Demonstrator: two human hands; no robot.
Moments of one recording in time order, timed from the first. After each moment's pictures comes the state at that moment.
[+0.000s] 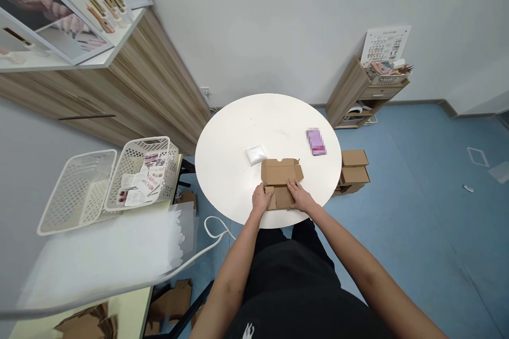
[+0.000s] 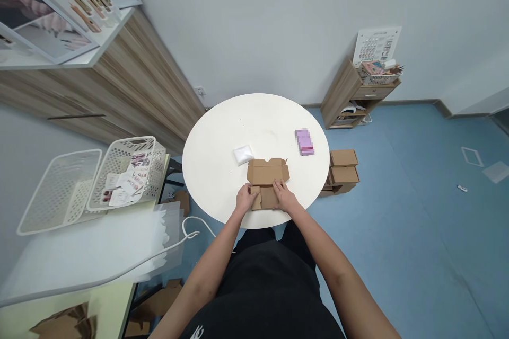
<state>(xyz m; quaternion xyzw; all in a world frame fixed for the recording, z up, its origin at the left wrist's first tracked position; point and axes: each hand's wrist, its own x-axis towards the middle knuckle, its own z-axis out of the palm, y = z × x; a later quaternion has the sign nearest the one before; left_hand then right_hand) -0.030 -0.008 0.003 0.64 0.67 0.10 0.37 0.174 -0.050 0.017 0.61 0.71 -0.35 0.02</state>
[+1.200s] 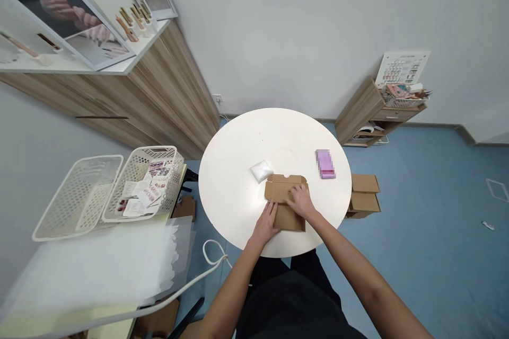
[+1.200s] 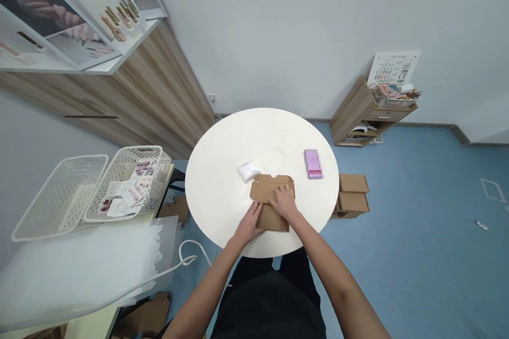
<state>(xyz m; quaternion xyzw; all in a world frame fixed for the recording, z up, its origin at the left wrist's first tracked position) -0.040 -0.019 -0.007 0.77 0.49 0.11 0.38 0.161 0.036 0.048 0.65 0.72 -0.24 -0.04</state>
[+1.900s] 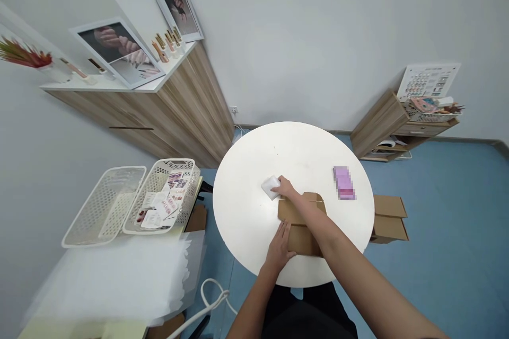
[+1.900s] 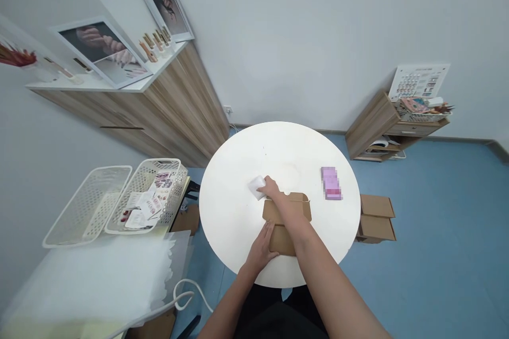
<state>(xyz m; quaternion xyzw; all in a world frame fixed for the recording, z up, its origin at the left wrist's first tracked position) -0.042 -0.025 -0.026 0.78 0.50 0.15 0.36 0.065 0.186 0.037 0.65 0.58 -0.47 -0.13</state>
